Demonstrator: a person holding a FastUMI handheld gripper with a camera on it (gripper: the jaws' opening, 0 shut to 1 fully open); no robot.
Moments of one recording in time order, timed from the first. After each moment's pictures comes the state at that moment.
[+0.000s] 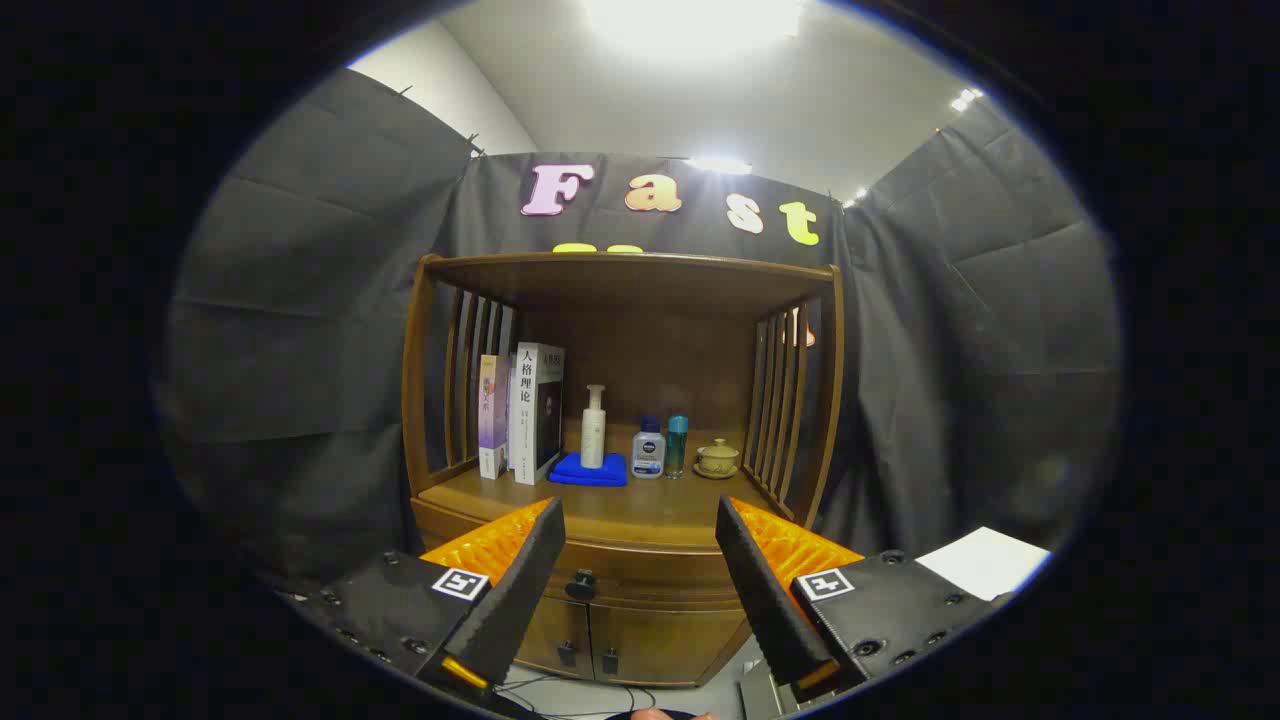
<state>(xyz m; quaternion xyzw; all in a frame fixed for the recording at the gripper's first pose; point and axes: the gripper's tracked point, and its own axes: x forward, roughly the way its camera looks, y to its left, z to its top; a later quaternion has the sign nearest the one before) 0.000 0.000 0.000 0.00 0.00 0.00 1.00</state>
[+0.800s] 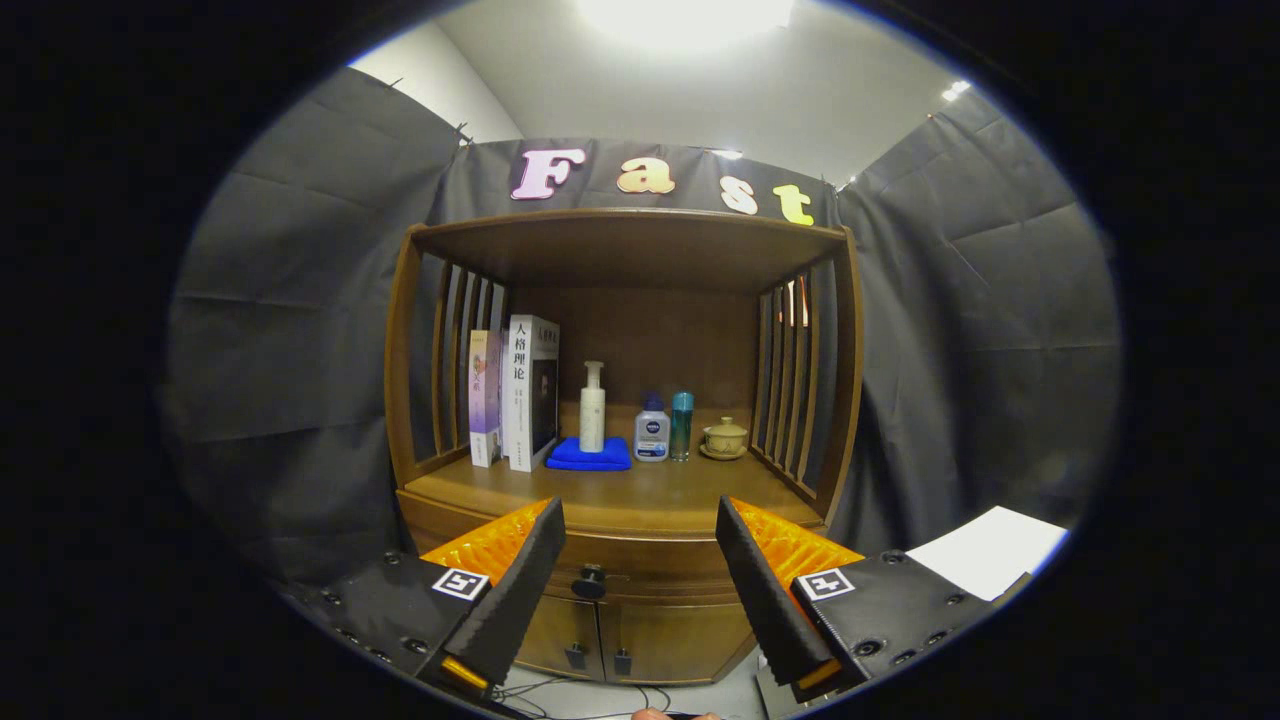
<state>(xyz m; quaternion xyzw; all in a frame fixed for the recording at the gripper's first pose) 0.031 0.013 -0.036 0.00 0.02 -0.02 1.00</state>
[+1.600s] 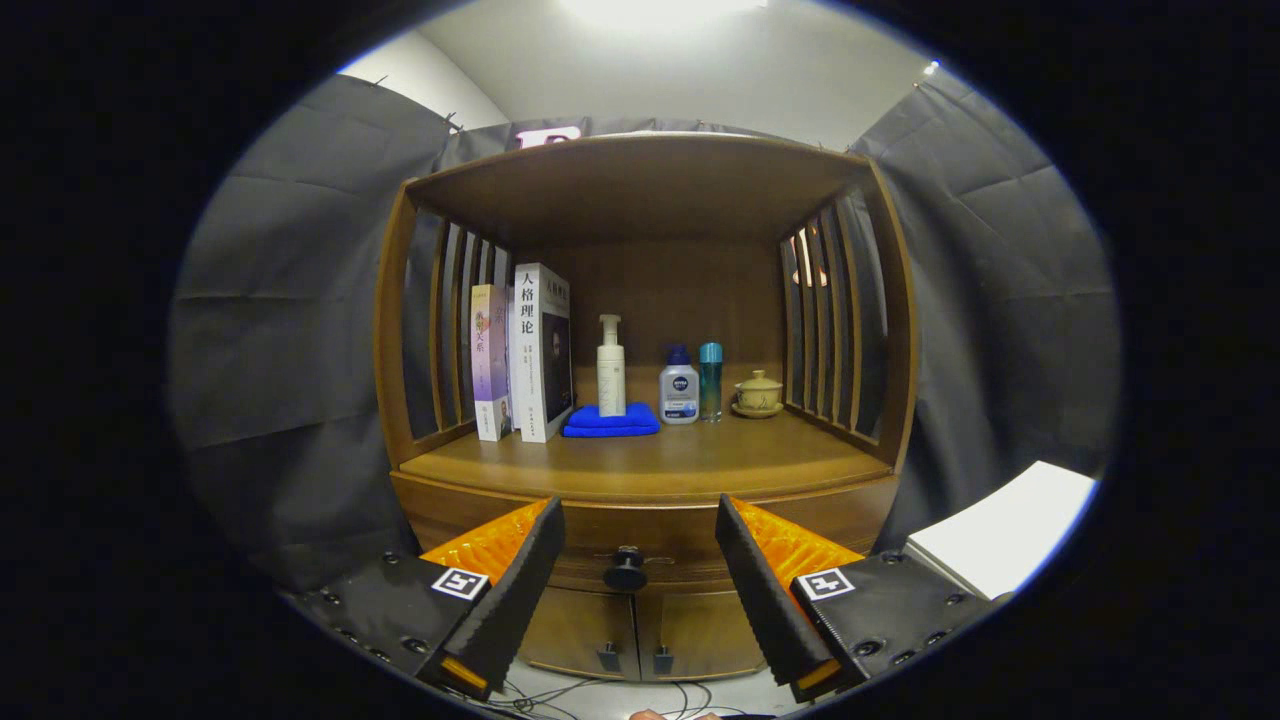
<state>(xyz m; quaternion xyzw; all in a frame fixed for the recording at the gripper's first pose) 0.091 0.053 -0.104 0.05 0.04 0.00 1.00</state>
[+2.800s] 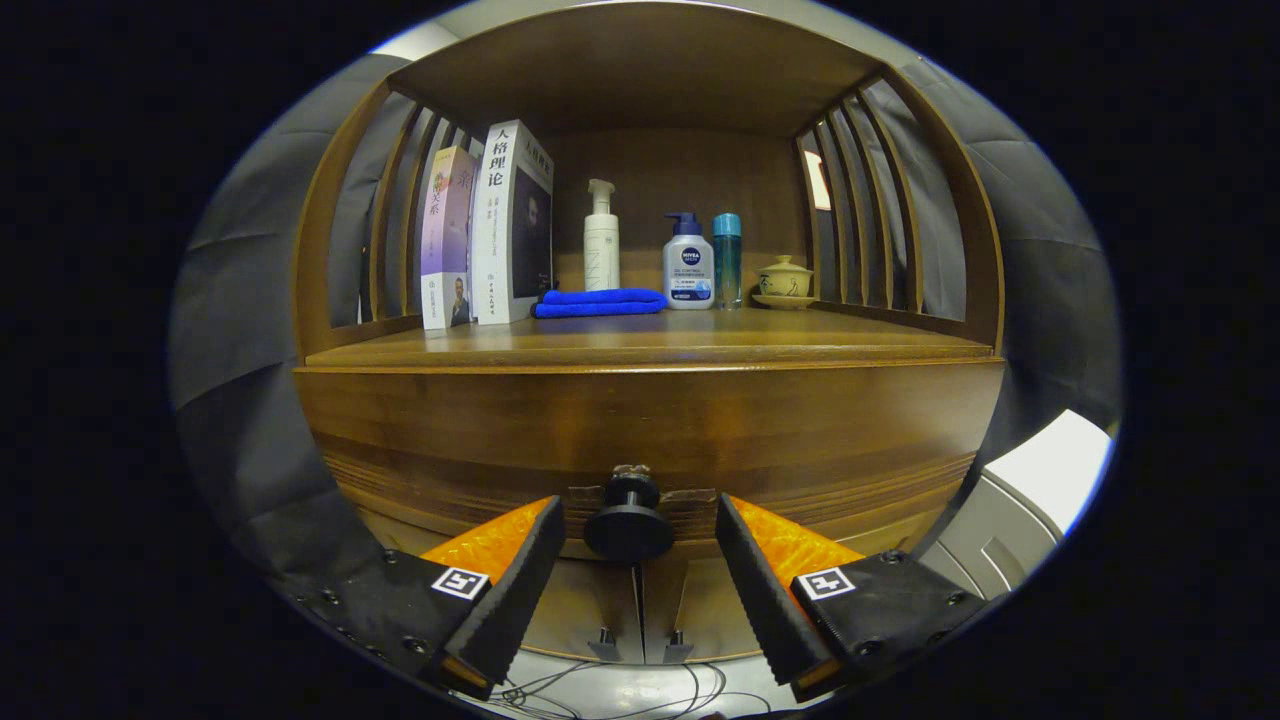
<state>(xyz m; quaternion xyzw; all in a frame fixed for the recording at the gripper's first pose) 0.172 0.068 -0.241 0.04 0.13 -0.01 0.99</state>
